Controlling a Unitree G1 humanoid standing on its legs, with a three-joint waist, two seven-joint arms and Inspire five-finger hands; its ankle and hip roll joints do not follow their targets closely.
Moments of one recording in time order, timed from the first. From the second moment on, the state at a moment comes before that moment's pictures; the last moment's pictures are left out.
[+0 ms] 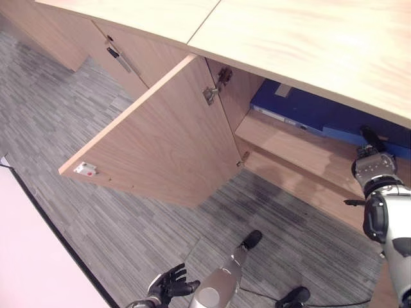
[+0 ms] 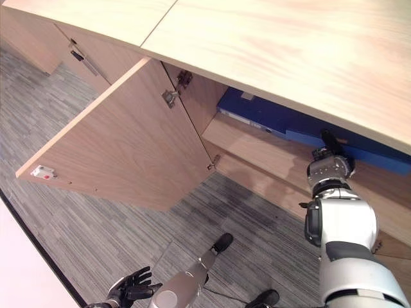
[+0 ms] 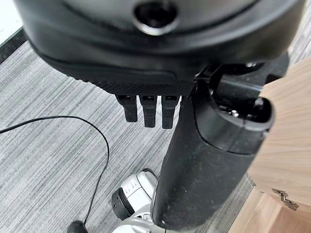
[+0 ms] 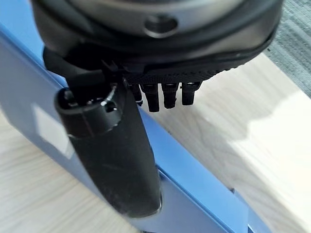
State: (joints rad) left arm 0.14 0.33 -0.38 0.84 -0.57 -0.09 -0.09; right arm -1.13 -0.61 -0.09 1.54 1.11 -0.13 -0.42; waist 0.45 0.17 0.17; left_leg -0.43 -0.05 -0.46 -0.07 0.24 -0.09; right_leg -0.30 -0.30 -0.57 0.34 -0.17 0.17
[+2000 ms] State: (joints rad) left arm 0.18 0.32 -0.35 0.88 -0.58 -0.07 -0.12; right arm -1.03 -0.71 -0.20 1.53 1.22 -0.21 -0.40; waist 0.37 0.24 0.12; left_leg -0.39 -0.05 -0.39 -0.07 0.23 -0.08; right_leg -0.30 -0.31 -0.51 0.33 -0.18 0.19
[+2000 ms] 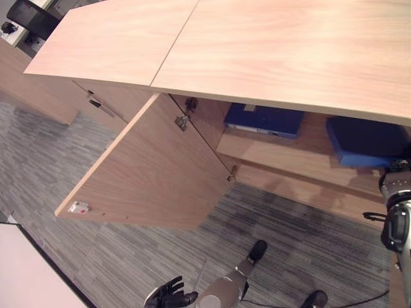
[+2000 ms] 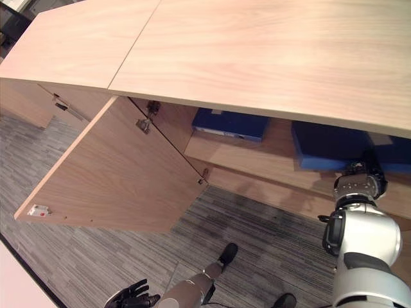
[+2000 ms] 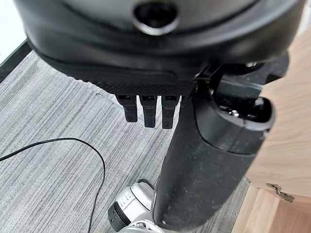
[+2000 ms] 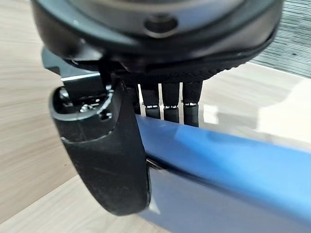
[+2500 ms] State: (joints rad) left arm 0.18 0.32 -0.35 0.87 -0.58 -0.07 -0.12; right arm -1.09 -0.66 -0.20 1.50 1.24 -0.26 -0.44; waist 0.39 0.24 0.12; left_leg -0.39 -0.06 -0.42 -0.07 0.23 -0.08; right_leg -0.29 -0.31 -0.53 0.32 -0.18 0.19
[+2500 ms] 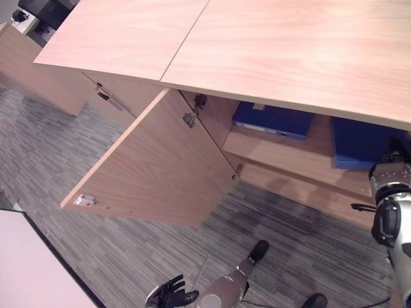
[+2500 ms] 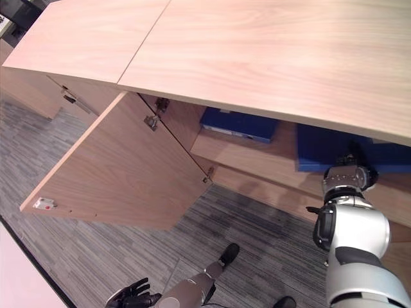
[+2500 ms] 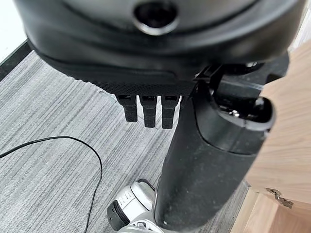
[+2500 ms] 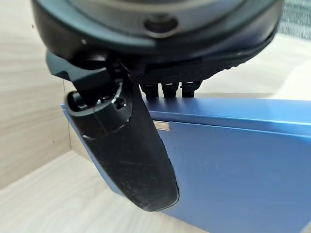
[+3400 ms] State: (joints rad) left arm 0.16 0.32 -0.36 0.87 -0.58 -0.07 -0.11; right arm -1.14 -0.55 -0.16 1.50 1.26 -0.26 -0.46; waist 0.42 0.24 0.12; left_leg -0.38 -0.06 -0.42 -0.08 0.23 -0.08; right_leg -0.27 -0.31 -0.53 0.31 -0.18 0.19
